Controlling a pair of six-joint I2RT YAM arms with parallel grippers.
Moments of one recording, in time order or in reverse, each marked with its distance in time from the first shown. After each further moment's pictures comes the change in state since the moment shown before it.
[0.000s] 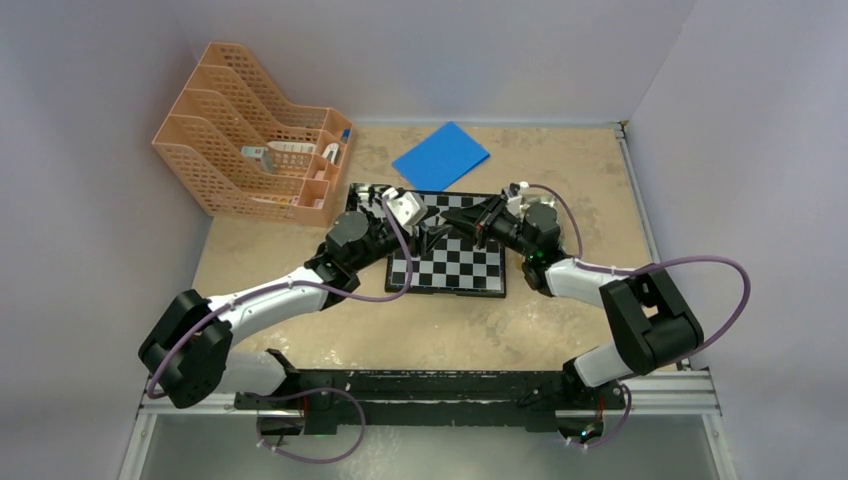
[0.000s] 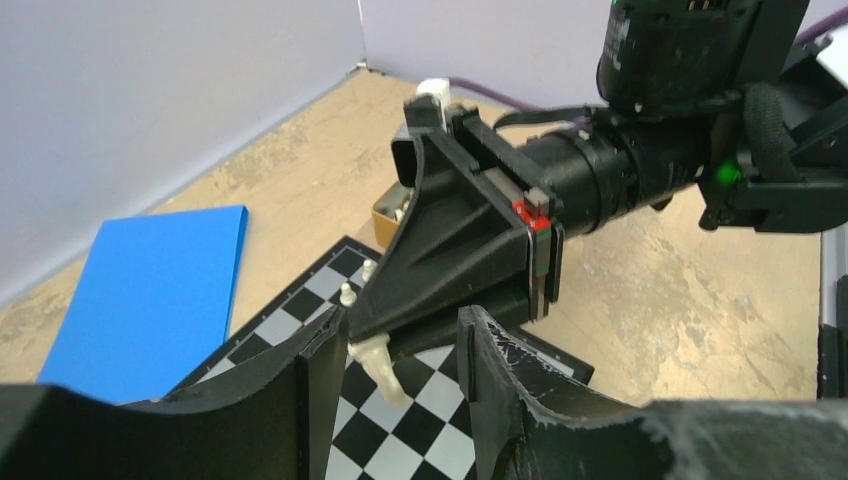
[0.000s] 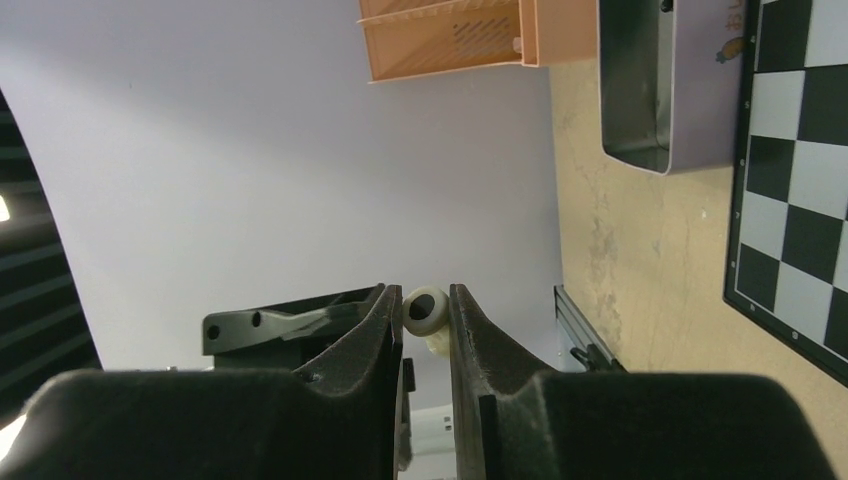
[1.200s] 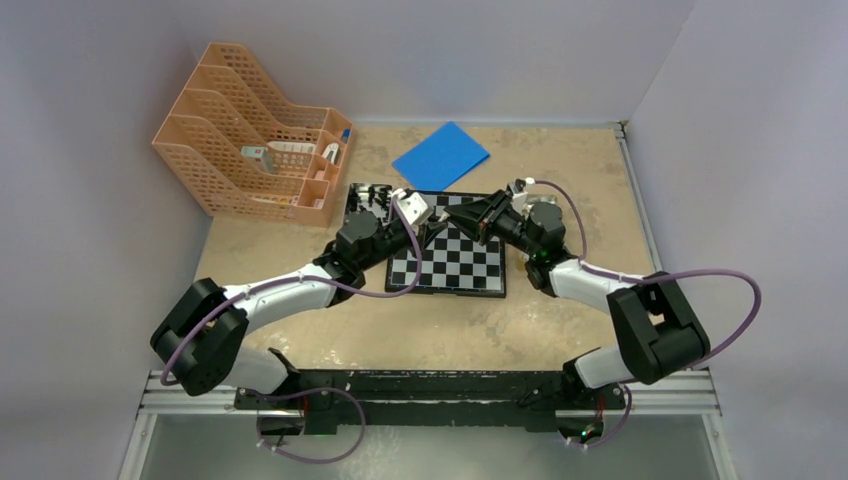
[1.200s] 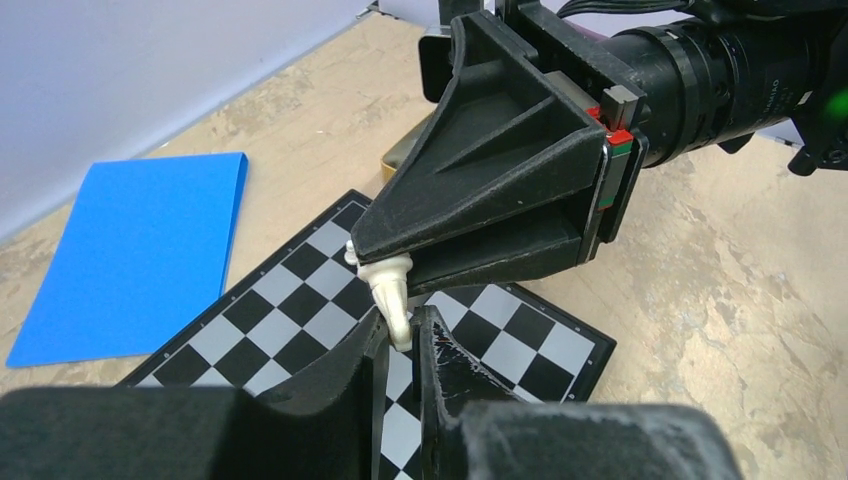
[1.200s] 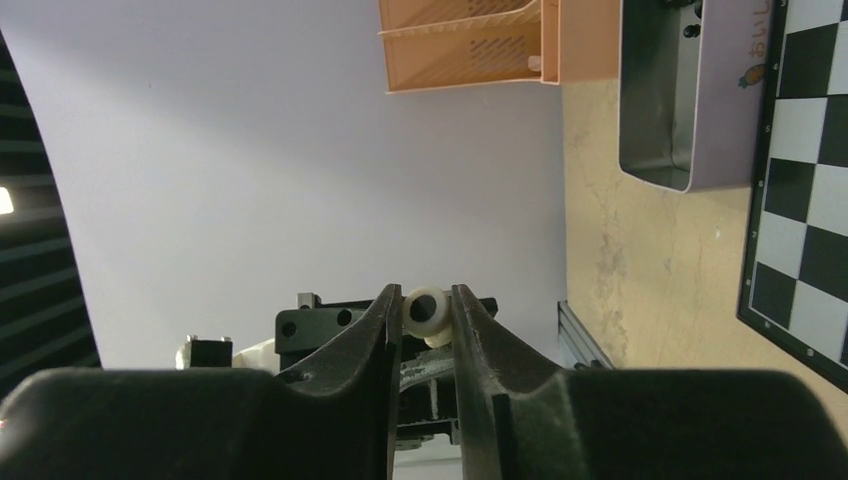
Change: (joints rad) left arm 0.002 0.077 0.003 -0.014 -0.039 0.000; right arm -0.005 -0.045 0.018 -0.025 0.016 -0.013
